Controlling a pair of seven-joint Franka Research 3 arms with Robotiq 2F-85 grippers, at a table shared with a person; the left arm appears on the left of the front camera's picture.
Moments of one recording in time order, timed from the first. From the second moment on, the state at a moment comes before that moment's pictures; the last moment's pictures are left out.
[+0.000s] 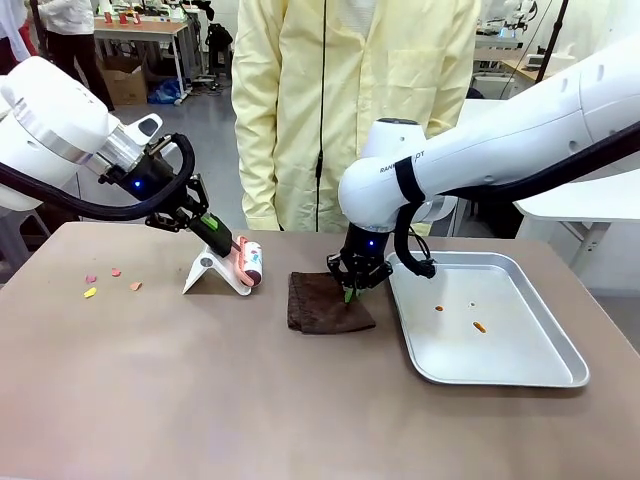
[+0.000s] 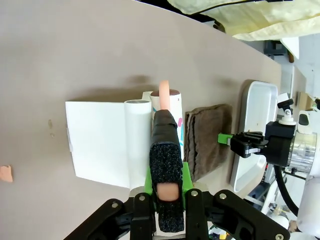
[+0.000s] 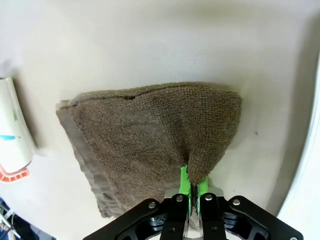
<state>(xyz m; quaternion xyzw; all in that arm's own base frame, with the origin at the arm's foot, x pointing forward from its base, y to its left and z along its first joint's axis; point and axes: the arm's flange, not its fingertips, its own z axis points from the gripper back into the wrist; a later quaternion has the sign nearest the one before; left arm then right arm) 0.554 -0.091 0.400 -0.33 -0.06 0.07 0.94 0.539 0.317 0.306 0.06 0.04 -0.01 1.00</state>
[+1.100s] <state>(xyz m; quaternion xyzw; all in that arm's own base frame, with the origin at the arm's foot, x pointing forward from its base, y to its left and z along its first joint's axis) 0.436 0.031 0.478 -0.57 -0.04 -0.03 0.82 0.486 0.160 0.385 0.61 0.17 0.10 0.77</state>
